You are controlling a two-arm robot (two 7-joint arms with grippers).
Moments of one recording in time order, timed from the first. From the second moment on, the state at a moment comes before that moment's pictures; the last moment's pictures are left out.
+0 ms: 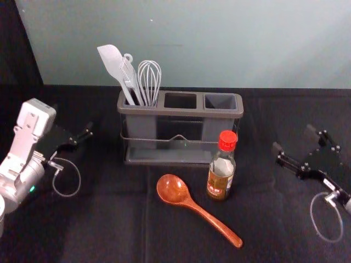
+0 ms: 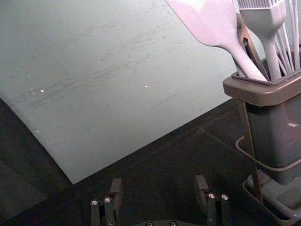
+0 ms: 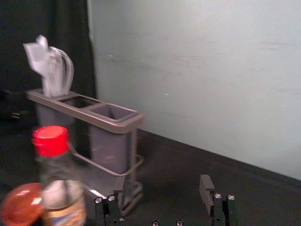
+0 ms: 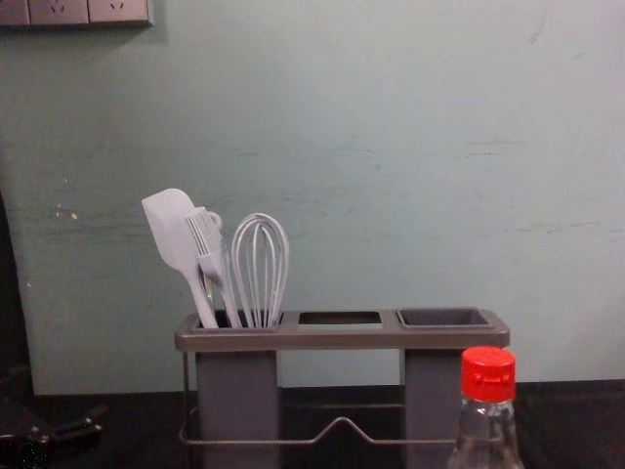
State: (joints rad) left arm -0.20 0.60 0.45 -1.41 -0.25 -0.12 0.03; right arm -0.07 0.71 -0.28 -1.69 0.50 -0.18 0.19
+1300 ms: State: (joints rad) left arm -0.20 0.60 0.45 -1.41 -0.25 -0.12 0.03; right arm 0.04 0.62 -0.35 -1.71 0.54 -0.04 0.51
